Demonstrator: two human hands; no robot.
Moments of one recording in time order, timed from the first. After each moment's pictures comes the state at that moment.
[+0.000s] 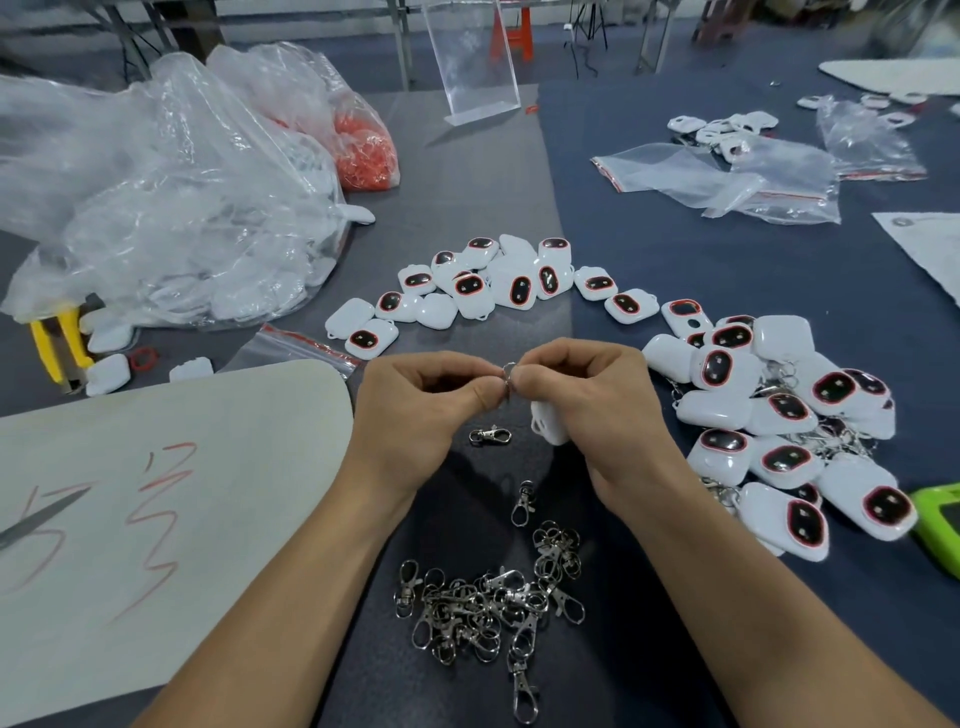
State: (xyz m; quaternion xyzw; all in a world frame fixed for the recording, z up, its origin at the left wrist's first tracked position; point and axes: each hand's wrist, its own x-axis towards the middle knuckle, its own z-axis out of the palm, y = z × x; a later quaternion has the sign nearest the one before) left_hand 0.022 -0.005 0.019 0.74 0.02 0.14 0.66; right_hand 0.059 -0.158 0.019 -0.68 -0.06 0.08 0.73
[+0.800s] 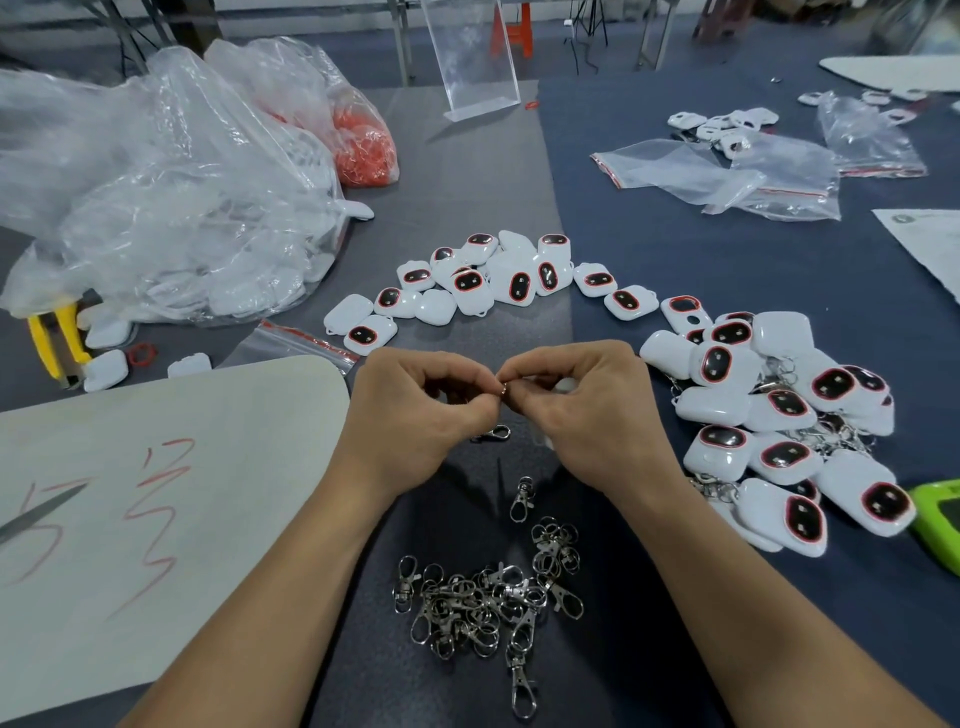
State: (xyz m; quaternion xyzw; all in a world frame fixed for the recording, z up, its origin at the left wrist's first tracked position) left_hand 0.020 0.001 0.018 0.82 0.00 0.15 0.56; right_hand 0.058 -0.161 0.015 -0.79 -0.15 -0.01 0.60
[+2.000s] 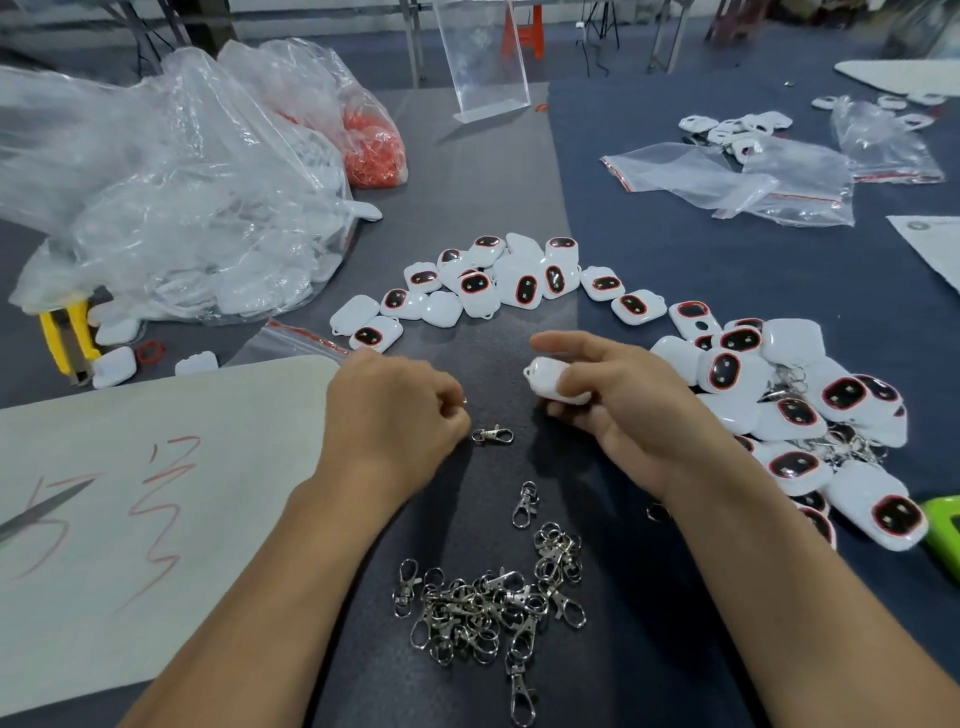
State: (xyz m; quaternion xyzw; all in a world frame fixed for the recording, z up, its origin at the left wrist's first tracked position) left_hand 0.022 0.012 0.017 0.97 0.01 0.23 0.09; right_hand 0.081 -0.178 0.021 -0.63 0.01 0.23 0.75
